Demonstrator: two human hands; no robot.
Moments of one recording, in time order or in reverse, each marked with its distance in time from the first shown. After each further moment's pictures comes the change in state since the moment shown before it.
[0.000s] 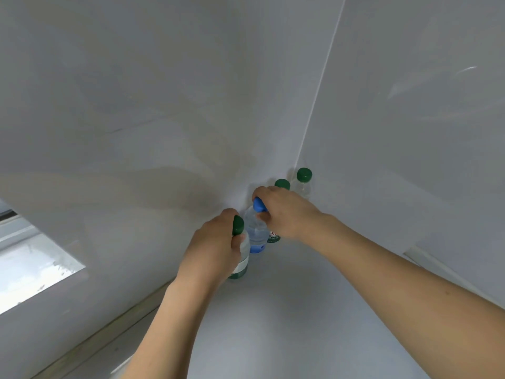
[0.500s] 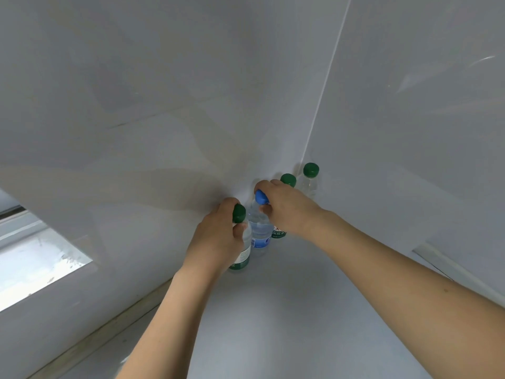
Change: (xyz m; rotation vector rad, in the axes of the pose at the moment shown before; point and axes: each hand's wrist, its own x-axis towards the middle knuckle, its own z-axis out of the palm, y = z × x) left_hand 0.010 -0.004 0.005 -0.107 0.022 -0.029; right_hand 0.011 0.004 0.013 0.084 0.062 -0.008
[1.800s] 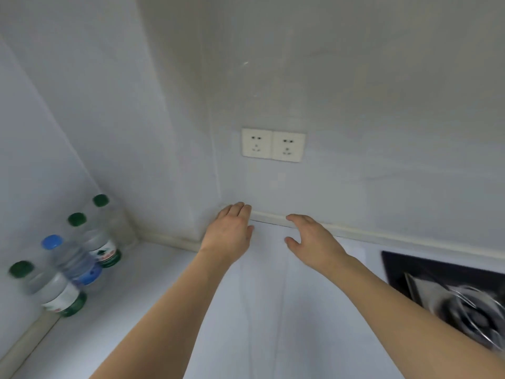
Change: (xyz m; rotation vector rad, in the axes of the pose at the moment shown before) left_hand -0.145 0.290 0.187 0.403 -0.390 0.773; right_hand -0.450 0.150 -0.067 0.157 0.343 0.831
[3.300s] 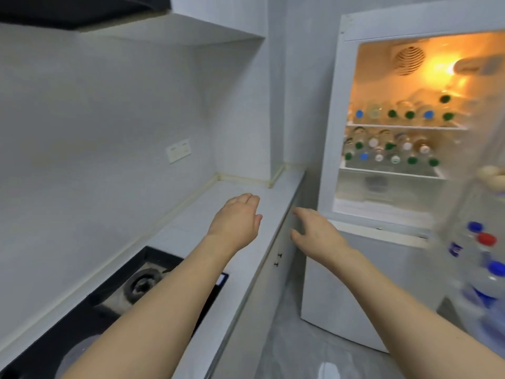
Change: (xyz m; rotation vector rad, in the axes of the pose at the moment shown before) left_hand -0.308 0.973 0.076 -0.217 -0.102 1.460; right_hand -0.796 0.492 -0.285 -0.030 0.801 1.201
